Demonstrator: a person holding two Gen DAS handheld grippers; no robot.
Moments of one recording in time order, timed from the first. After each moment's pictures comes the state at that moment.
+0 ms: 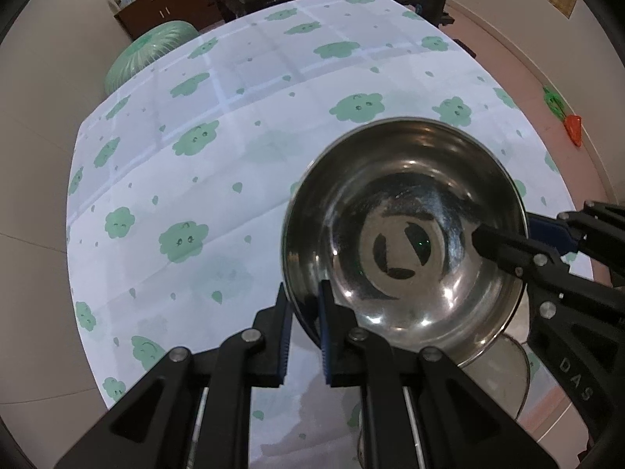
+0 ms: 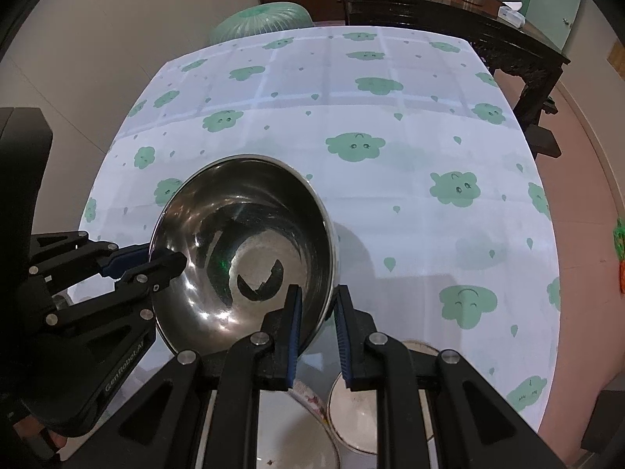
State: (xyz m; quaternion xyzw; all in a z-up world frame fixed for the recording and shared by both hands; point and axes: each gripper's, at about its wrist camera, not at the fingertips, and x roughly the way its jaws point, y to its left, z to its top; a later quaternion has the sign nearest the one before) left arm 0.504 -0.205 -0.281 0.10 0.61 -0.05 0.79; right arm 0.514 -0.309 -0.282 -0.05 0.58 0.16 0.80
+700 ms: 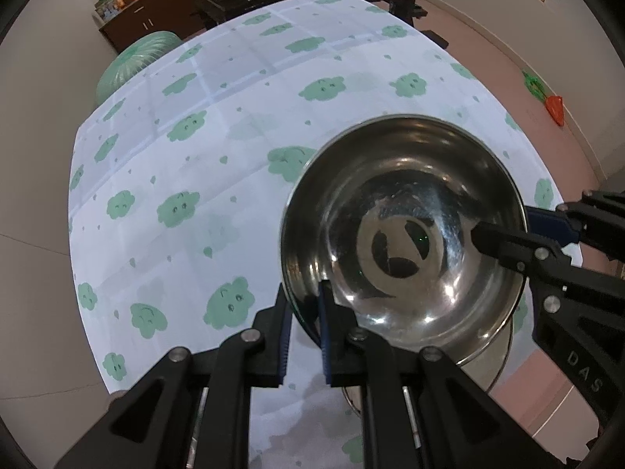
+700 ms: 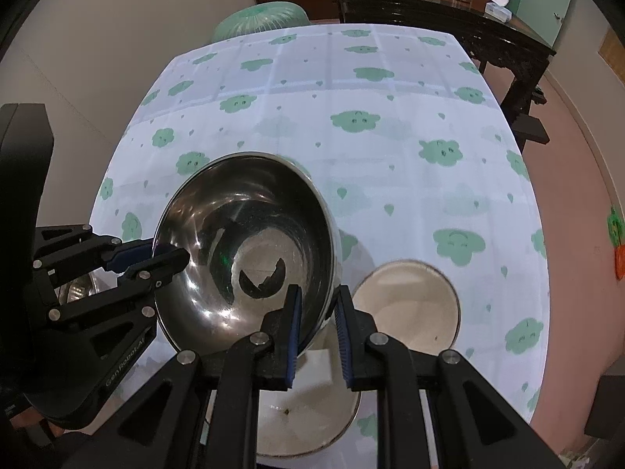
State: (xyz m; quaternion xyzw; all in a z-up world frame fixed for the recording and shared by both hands) left arm 0.445 -0.210 -0.262 0.12 0.60 -0.08 0.78; right arm 0.451 -0.316 -0.259 -0.04 0.58 0.15 0.80
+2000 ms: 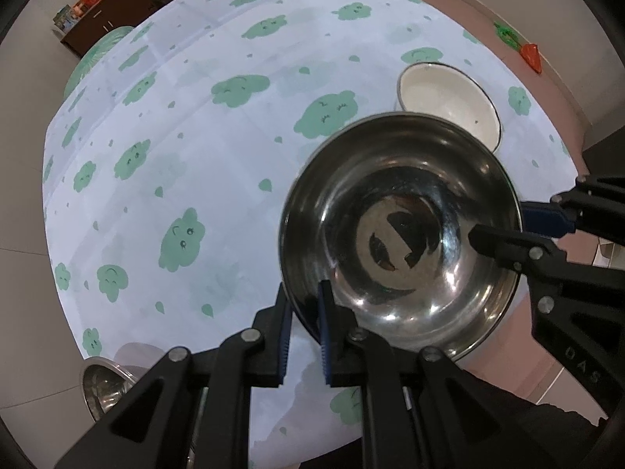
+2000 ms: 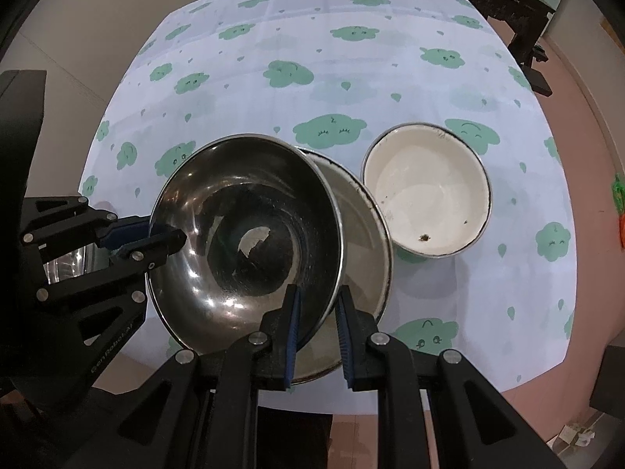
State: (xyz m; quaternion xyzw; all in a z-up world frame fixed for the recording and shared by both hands) left arm 0.385 -0.229 -0.300 0.17 0.64 -0.13 0.74; right arm 0.383 -0.327 -0.305 -0.03 0.64 0.14 0.75
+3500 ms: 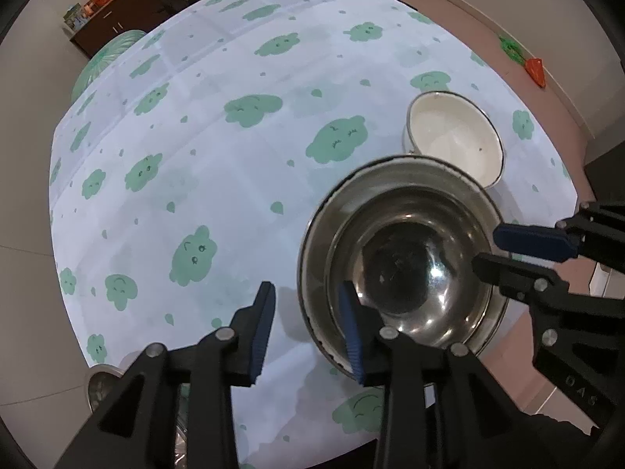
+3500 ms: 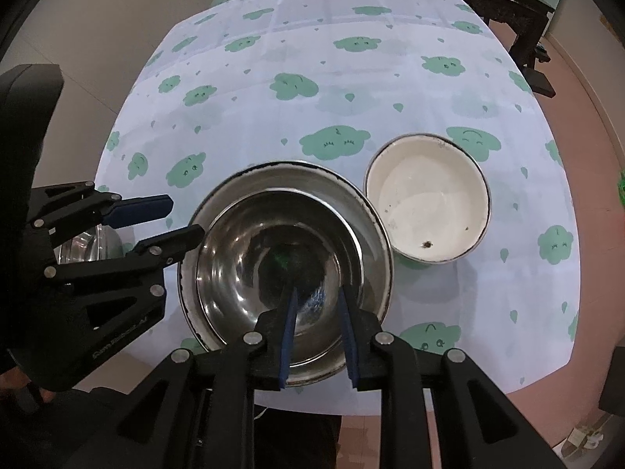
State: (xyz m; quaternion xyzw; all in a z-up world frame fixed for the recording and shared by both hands) left arm 0.398 -0.224 -0.286 0.15 0.62 -0.12 0.76; right arm 0.382 -0.330 -0.293 -0.01 0.63 0.16 0.76
